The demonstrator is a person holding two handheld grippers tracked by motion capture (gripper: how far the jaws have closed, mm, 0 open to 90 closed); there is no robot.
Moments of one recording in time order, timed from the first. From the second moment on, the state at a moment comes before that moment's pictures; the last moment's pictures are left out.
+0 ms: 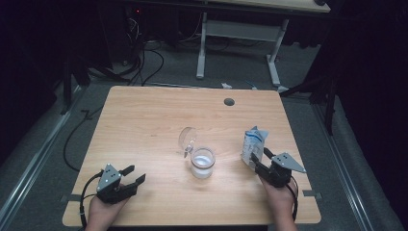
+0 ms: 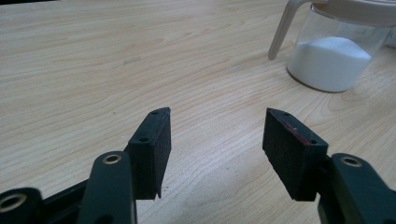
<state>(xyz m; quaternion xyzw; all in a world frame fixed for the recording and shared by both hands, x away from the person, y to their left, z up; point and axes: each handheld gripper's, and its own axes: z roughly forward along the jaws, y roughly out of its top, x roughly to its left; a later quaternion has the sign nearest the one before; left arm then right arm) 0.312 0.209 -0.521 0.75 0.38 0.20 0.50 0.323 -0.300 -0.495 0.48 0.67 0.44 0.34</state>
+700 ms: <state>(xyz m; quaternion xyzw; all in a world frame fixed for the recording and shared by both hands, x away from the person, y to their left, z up) 0.324 0.183 -0.522 0.78 0.36 0.19 0.48 0.299 -0.306 -0.507 0.49 0.68 0.42 0.35</state>
